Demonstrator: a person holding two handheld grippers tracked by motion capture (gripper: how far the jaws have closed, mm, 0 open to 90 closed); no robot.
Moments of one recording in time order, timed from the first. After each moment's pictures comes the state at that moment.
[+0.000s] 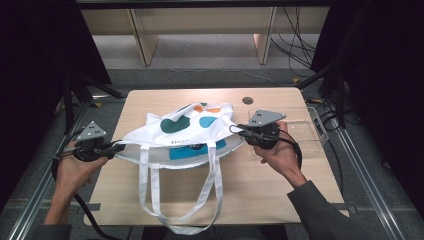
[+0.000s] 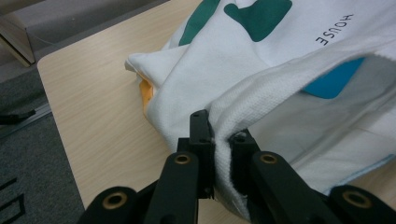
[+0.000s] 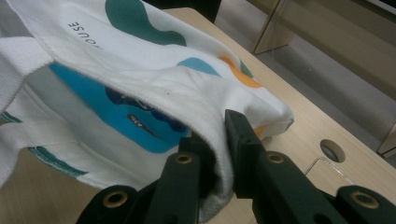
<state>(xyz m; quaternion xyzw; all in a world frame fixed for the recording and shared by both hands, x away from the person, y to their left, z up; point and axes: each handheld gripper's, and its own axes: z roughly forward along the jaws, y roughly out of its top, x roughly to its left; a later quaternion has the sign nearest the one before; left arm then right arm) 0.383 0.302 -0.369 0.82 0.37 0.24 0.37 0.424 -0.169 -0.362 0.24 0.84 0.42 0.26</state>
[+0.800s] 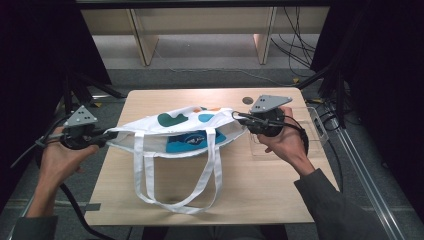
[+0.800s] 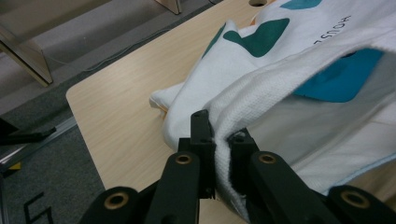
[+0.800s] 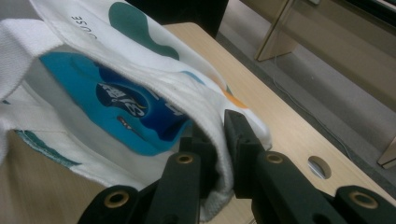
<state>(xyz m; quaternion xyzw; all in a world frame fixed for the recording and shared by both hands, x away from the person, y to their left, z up) 0.379 0.304 -0.314 0.82 0.35 0.26 0.36 0.429 -0.171 -0.318 0.22 0.84 0.42 0.25</state>
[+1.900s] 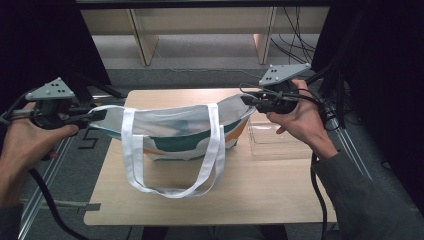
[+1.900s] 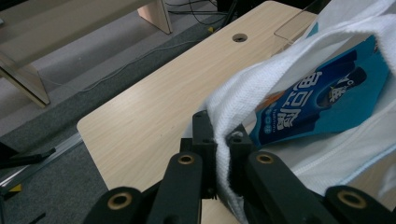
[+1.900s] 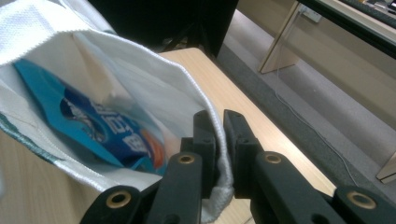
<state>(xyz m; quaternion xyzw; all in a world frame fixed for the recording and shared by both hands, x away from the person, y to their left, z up) 0.369 0.303 -0.236 0.82 0.34 0.25 0.39 0.424 -0.178 -0.238 0.21 0.84 0.43 0.24</state>
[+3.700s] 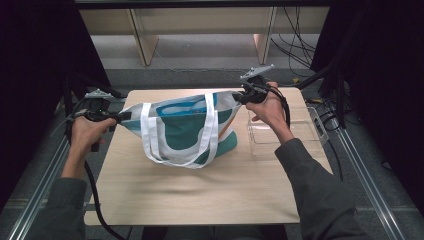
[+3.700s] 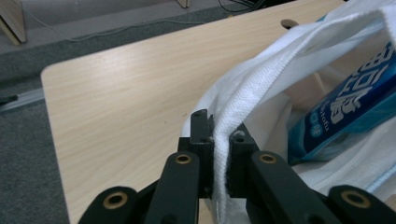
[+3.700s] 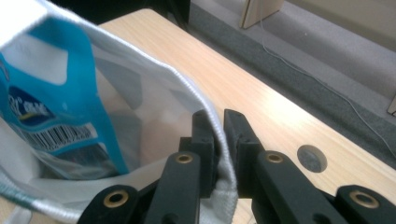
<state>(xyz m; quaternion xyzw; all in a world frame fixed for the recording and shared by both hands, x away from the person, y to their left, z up) 0.480 0.305 -0.364 0.76 0.47 0.17 0.41 0.536 -0.156 -0.328 0.34 0.83 0.39 0.20</state>
